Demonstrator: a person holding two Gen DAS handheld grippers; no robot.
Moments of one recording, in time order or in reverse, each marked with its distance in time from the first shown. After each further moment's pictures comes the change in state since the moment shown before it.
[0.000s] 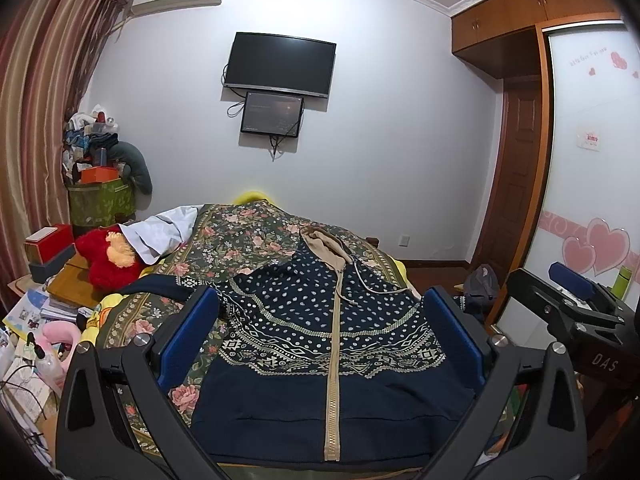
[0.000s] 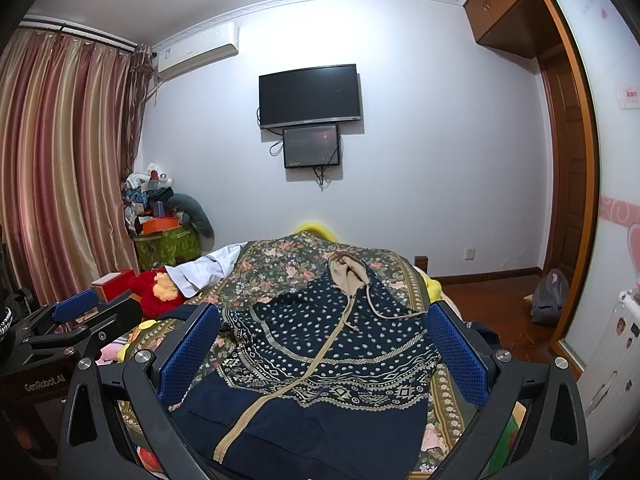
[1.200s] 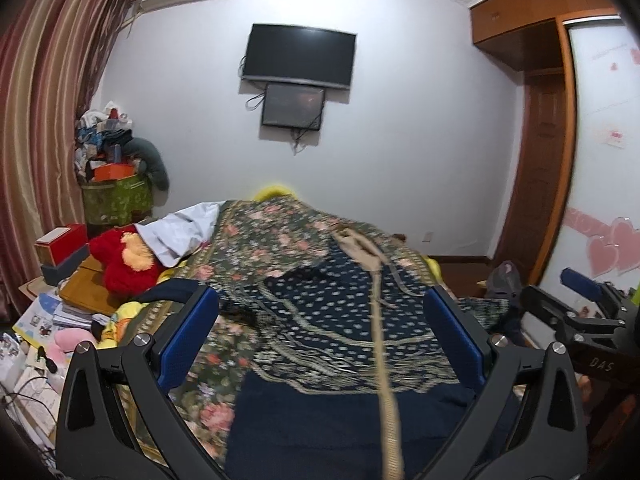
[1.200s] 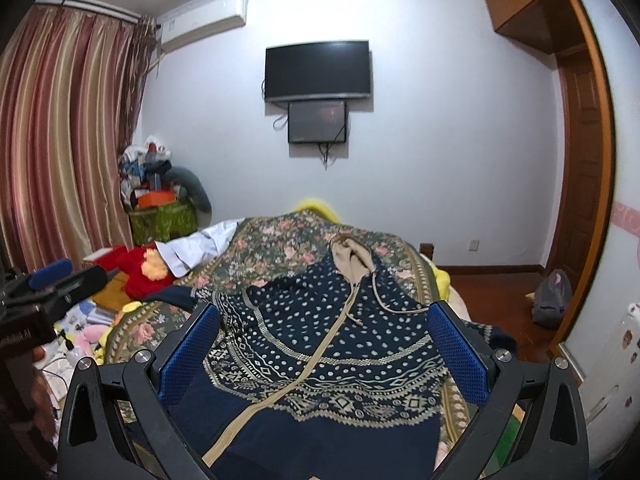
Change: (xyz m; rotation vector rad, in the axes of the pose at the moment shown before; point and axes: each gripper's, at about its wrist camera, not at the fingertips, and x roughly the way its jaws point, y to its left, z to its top) left arm 0.050 0.059 0.015 -0.002 0.037 0.079; right arm 0.087 0.012 0.002 -0.056 0.085 -0.001
